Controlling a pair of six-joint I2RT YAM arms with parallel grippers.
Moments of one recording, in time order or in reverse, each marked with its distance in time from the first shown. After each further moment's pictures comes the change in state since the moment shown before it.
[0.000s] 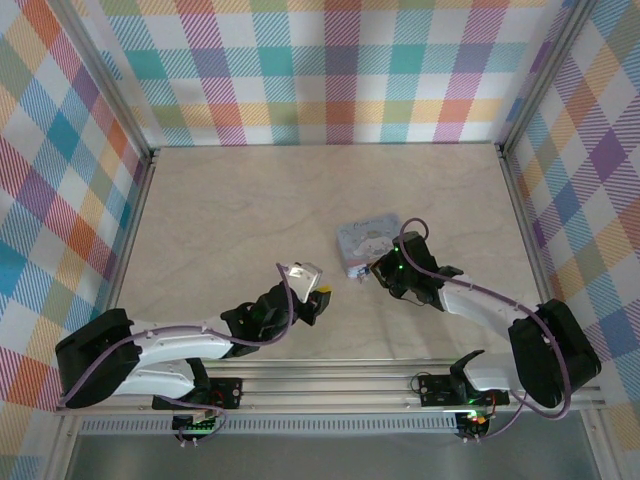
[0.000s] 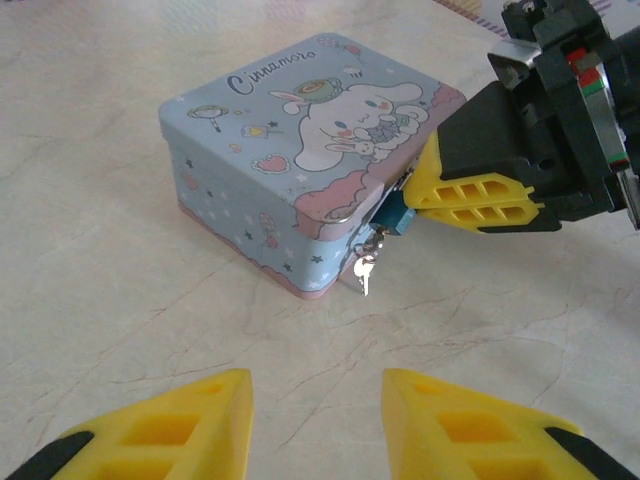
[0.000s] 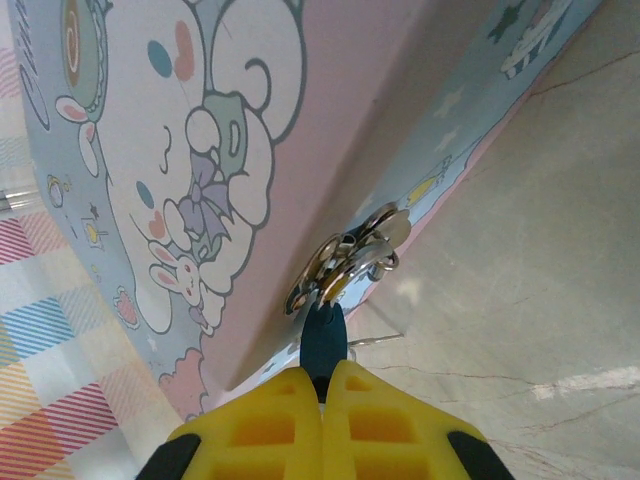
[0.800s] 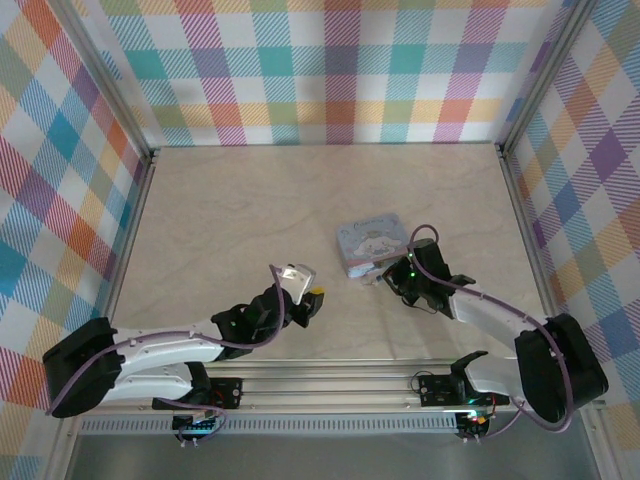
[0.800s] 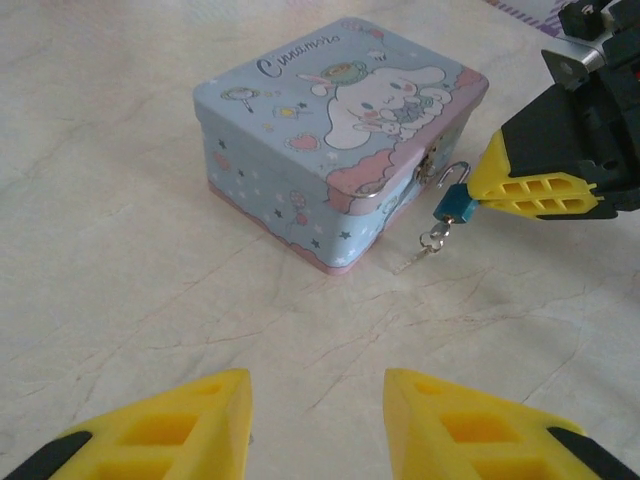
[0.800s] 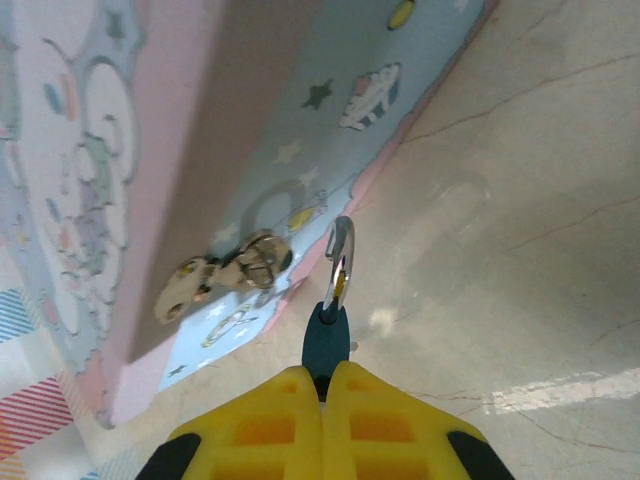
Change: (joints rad) left arm 0.000 -0.100 -0.013 -0.126 -0.024 -0.007; right arm -0.088 -0.090 -0.092 -0.007 -0.051 -0.140
